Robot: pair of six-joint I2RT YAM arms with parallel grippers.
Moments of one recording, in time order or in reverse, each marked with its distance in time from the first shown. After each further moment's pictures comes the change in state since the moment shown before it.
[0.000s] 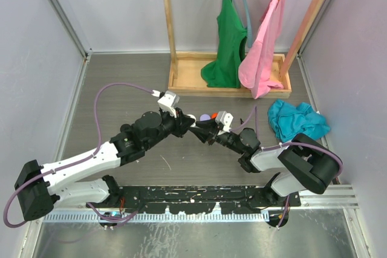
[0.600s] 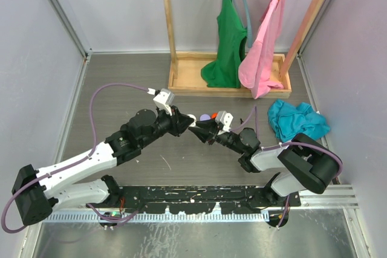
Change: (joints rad) left arm 0.048 -0.044 0.000 -0.024 0.095 -0.063; right arm -0.005 0.002 0.000 -0.005 -0.001 -0.005
